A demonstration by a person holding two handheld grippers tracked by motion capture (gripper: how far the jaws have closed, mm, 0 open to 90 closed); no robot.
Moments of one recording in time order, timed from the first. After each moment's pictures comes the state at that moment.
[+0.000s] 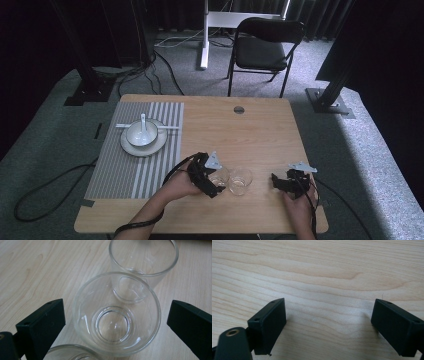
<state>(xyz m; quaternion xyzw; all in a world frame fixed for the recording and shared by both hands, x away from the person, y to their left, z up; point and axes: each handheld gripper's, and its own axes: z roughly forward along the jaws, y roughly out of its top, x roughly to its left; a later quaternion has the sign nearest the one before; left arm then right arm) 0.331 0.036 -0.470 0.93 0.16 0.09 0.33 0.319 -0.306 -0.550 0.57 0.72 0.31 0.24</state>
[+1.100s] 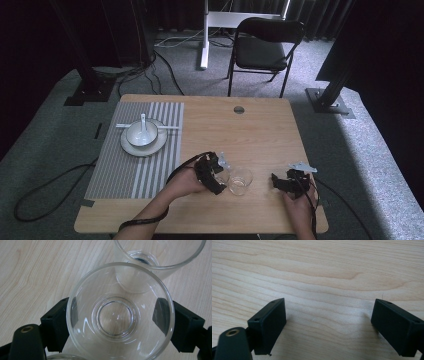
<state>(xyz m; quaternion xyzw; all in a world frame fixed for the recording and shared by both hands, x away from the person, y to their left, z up) 0.338 0.014 -0.470 0.95 0.17 0.08 0.24 0.319 -0.306 -0.550 0.57 0.72 0.31 0.24</state>
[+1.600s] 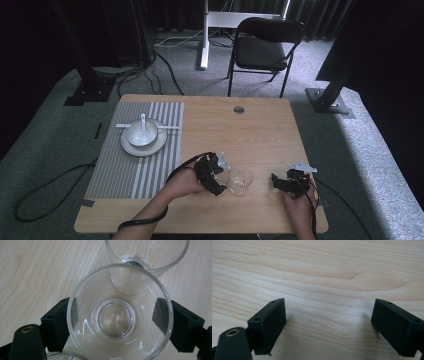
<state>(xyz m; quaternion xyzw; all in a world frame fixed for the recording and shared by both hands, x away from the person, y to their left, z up) 0.333 0.015 -0.462 0.95 0.16 0.08 0.25 0.319 -0.306 -0.550 0.57 0.72 0.31 0.24</state>
